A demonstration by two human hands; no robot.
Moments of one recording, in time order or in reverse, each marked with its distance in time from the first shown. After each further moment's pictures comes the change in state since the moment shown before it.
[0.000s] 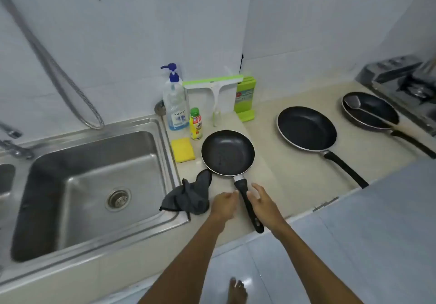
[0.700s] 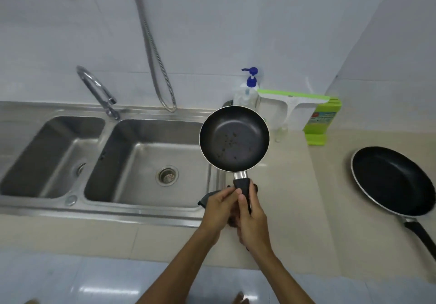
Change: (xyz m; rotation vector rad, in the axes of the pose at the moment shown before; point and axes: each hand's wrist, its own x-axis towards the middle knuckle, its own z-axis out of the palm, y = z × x) left_hand -0.067 0.037 -0.090 -0.368 0.288 0.250; right_hand 0.001 -0.091 0.093 0.254 -0.177 -0.284
